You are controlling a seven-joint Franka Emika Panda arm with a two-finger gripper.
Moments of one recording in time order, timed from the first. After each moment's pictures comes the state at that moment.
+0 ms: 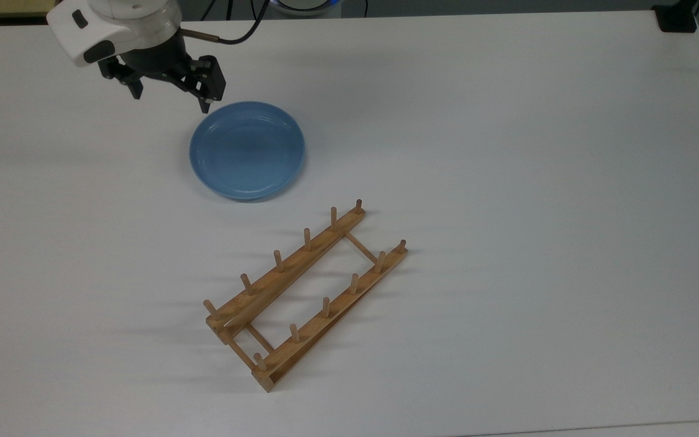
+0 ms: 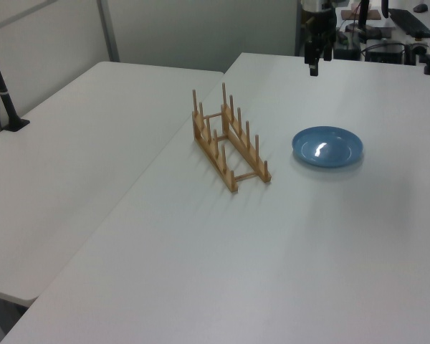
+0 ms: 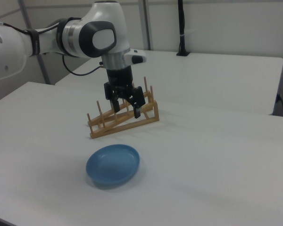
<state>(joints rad) -0.03 0.22 -0.15 -1.56 -0.07 1.71 -0.02</state>
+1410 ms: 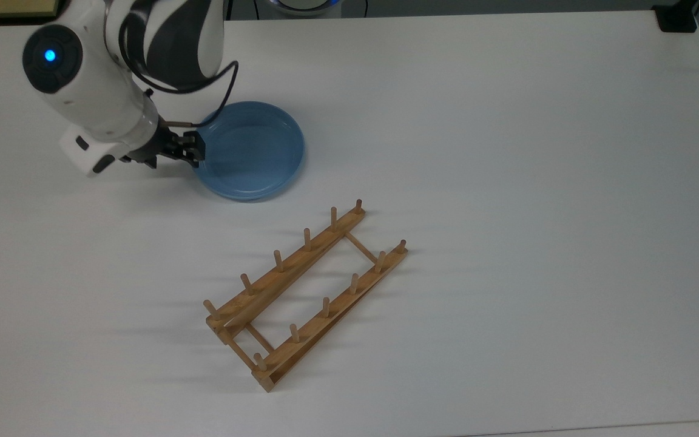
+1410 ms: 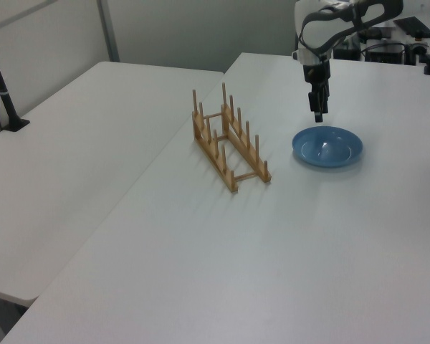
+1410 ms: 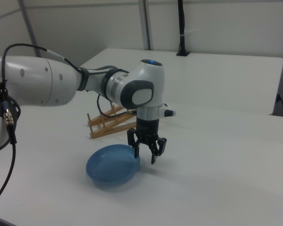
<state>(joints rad) -0.15 0.49 -0.15 -1.59 0.07 1.86 -0.35</state>
